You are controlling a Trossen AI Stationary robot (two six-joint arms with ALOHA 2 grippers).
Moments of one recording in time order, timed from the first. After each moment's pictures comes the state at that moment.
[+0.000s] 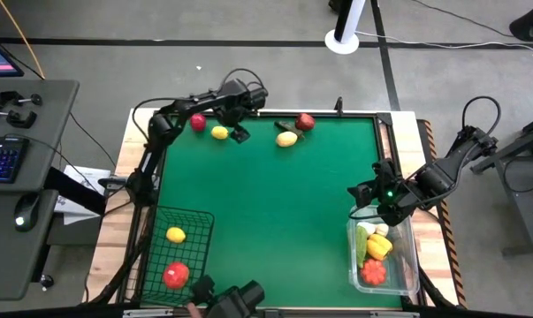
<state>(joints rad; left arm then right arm) 0.64 2.22 1.90 -1.44 -0.29 -0.10 0.64 1.03 1.13 -1.38 0.63 1.77</state>
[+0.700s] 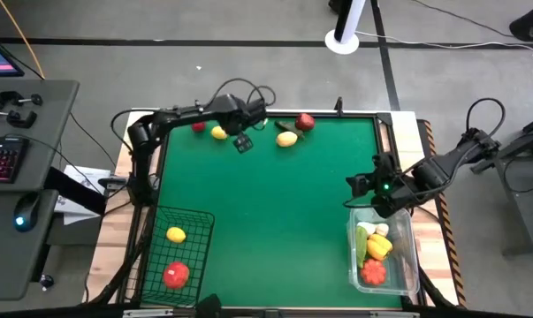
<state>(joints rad) 0.48 1.97 1.62 -1.15 -0.36 -0.07 0.54 1.03 1.13 -1.39 0.67 1.77</state>
